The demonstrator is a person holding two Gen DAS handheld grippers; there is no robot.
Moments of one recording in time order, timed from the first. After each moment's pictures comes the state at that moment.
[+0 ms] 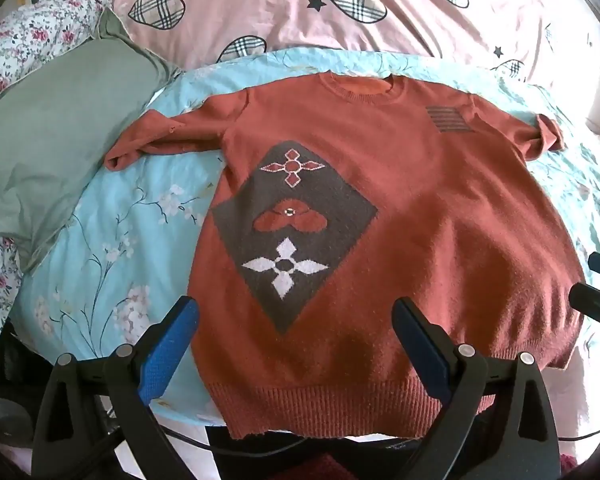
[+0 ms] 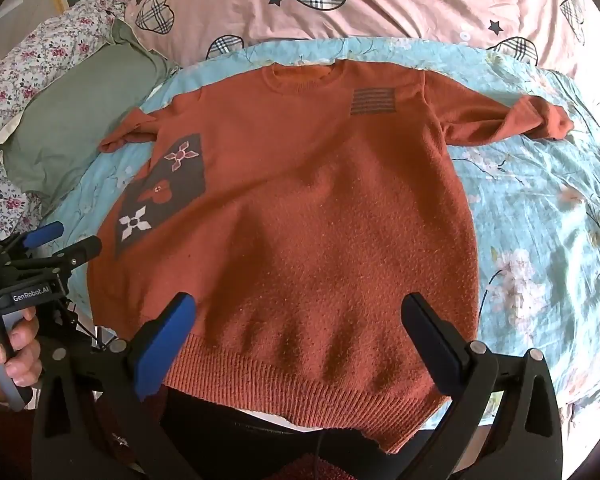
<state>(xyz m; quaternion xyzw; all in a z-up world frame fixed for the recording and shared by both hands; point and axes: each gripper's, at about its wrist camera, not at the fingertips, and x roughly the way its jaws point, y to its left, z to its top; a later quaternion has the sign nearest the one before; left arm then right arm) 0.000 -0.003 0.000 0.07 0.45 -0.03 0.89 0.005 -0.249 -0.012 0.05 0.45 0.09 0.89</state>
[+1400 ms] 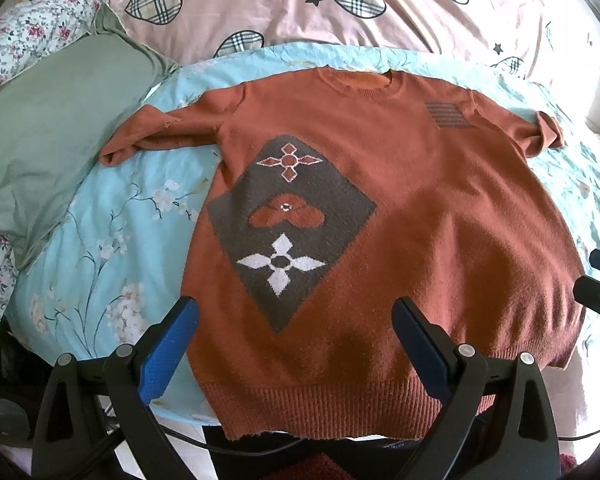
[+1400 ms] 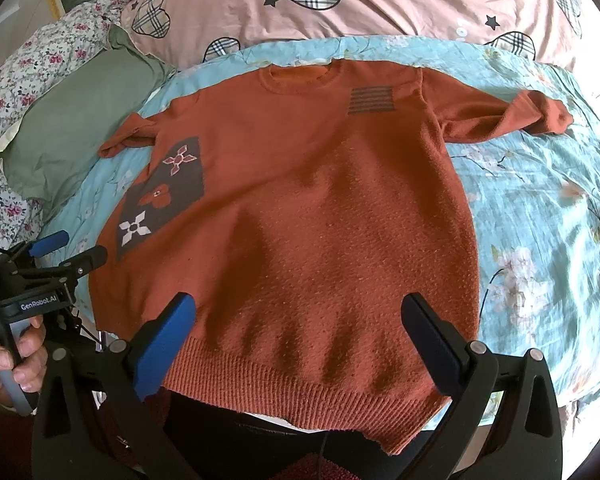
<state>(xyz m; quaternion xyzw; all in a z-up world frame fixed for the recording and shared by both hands) 0.001 -0.004 -0.008 0.06 0.43 -0.04 0.90 0.008 -0.254 -0.013 0.06 0.47 0.08 0.88</state>
